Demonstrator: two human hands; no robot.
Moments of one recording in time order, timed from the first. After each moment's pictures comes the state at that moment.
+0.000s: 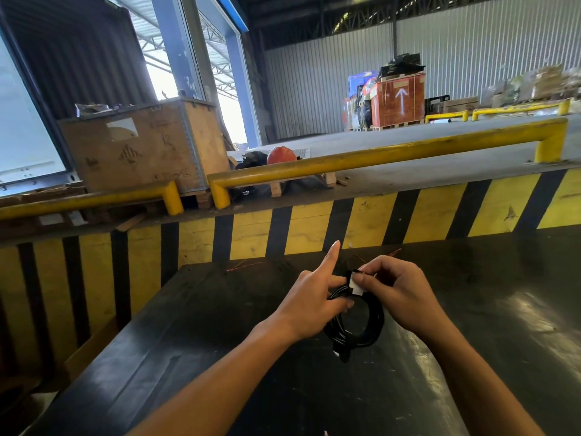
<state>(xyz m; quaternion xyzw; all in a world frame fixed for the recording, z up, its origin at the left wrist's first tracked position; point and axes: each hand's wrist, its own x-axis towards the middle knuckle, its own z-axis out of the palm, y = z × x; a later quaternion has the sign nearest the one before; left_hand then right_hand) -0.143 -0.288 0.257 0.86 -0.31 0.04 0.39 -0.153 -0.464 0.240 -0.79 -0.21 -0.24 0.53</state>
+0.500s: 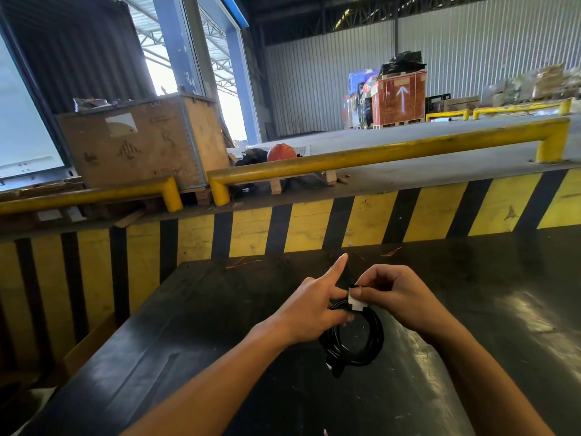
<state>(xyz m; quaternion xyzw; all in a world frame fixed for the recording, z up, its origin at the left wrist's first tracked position) -0.140 -0.281 0.253 0.87 -0.34 -0.03 0.35 -0.151 -0.466 0.239 -0.79 -0.20 -0.09 0.58</state>
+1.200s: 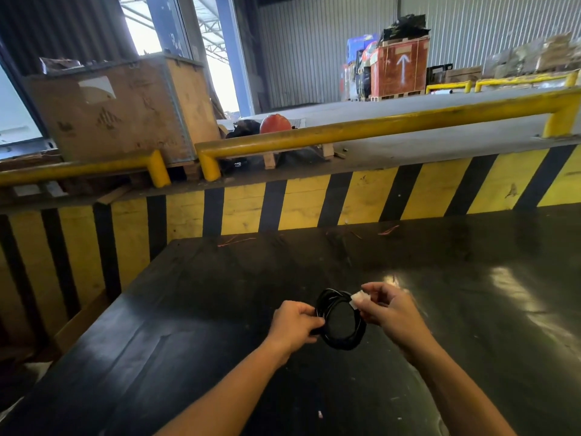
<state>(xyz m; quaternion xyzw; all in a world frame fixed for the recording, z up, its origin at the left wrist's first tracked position) -0.090 -0.262 0.142 0.84 0.01 -0.10 0.54 -0.115 -0.450 0.155 -0.73 0.02 -0.06 0.68</state>
